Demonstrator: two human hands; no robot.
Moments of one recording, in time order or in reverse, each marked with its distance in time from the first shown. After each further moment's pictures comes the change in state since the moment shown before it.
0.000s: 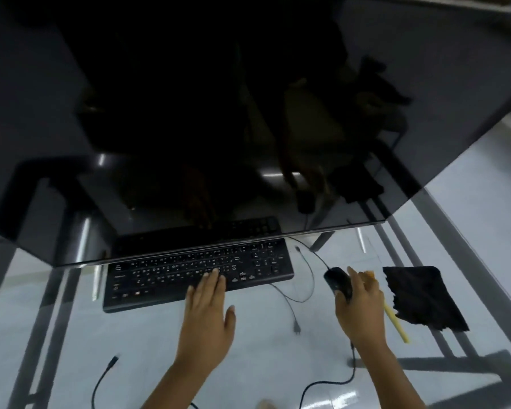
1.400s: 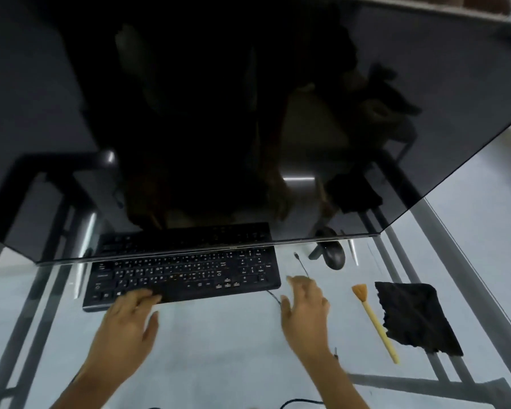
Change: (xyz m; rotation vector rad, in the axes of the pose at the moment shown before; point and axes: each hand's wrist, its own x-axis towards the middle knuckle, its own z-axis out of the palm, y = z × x) left_hand -0.010 -0.069 -0.040 0.112 0.081 0.003; right_hand -0.007 -0.045 0.032 0.014 -0.029 -0.299
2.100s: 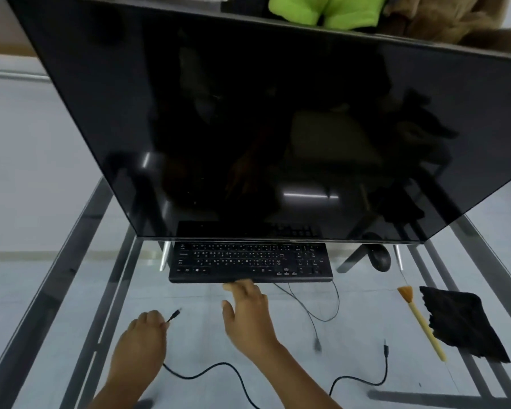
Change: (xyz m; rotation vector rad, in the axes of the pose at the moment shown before) left_hand -0.090 -0.066 -0.041 -0.025 -0.201 -0.360; right_hand -0.063 -0.205 0.023 0.320 -0.389 -0.257
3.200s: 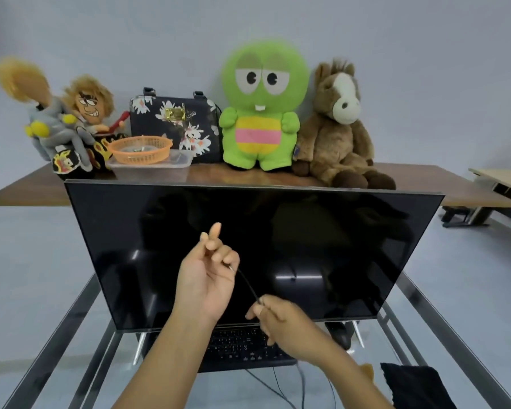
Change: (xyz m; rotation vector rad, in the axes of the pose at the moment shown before) left_hand 0.018 0.275 -0.244 -2.473 -0.187 0.040; right_hand -0.018 -0.044 -0.262 0.308 -0.137 -0.048
